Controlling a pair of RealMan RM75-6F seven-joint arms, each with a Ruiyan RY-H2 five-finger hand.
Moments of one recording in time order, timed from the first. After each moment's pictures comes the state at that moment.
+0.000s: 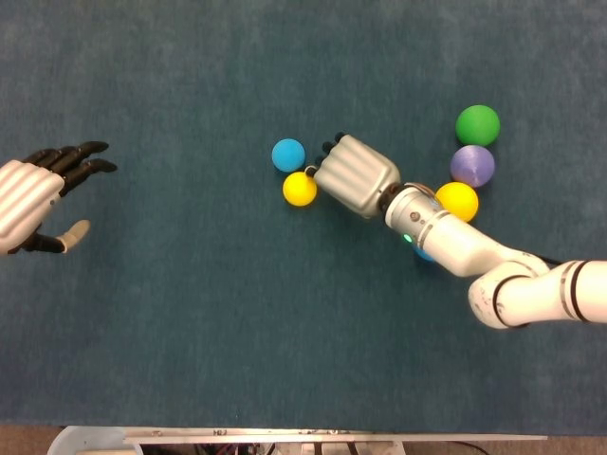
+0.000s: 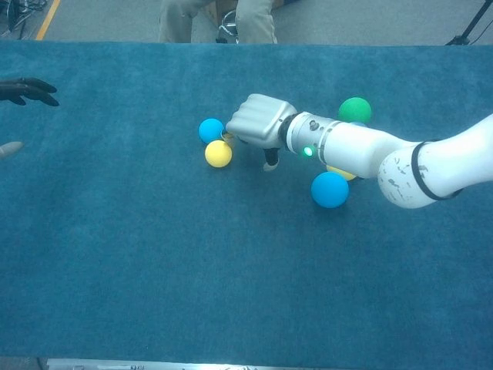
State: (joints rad) left arm -0.54 -0.96 0.12 -1.52 1.71 1.08 -0.46; right arm 1.12 -1.69 0.08 -1.34 -0.94 0.67 -0.80
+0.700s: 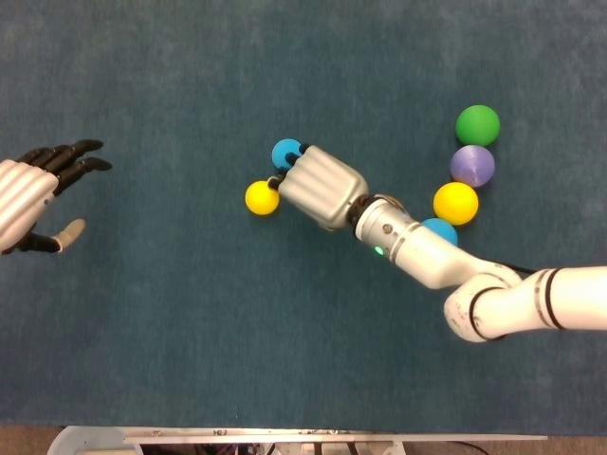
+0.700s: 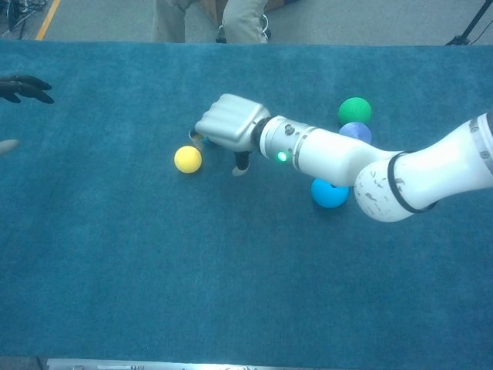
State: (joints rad) left arm -0.54 -0.95 0.12 -1.52 1.71 1.09 -0.46; right arm 1.15 -1.74 0.10 -1.37 -0.95 0.74 -0.74
